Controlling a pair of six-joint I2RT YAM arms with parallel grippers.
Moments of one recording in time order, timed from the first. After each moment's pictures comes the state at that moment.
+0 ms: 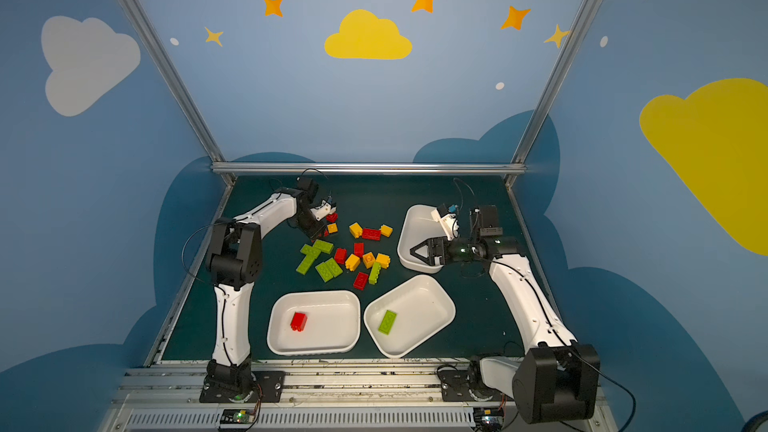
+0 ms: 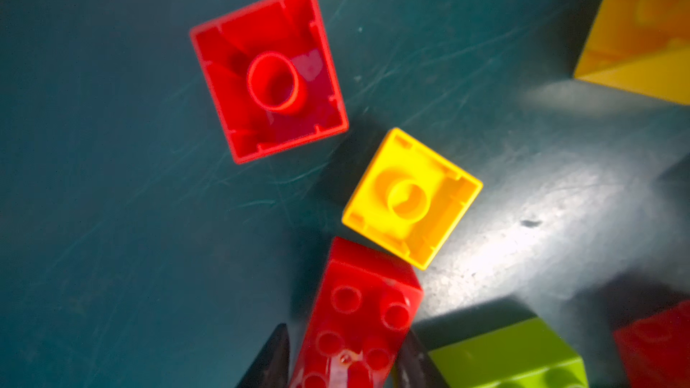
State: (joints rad) left arm -0.22 2.25 1.80 -0.87 0.06 0.47; right arm 0.13 1.23 1.01 -0.73 -0.83 -0.03
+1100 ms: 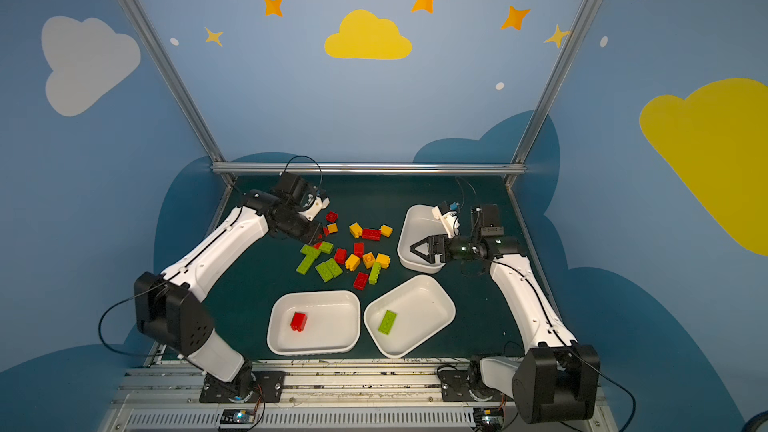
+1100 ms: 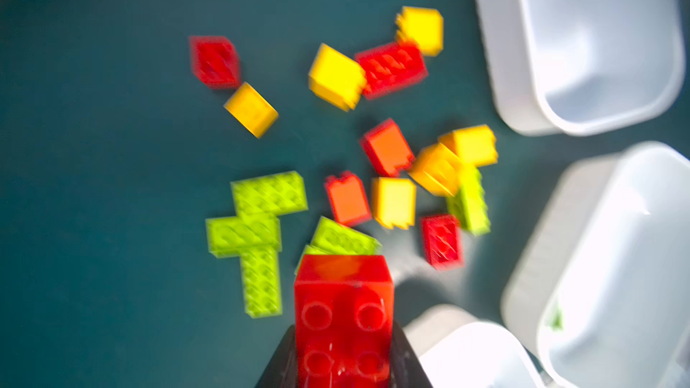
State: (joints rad) left arm -0.41 1.58 1.46 -1.04 0.18 -0.01; right arm 0.13 1.23 1.02 -0.69 -0.86 -0.01
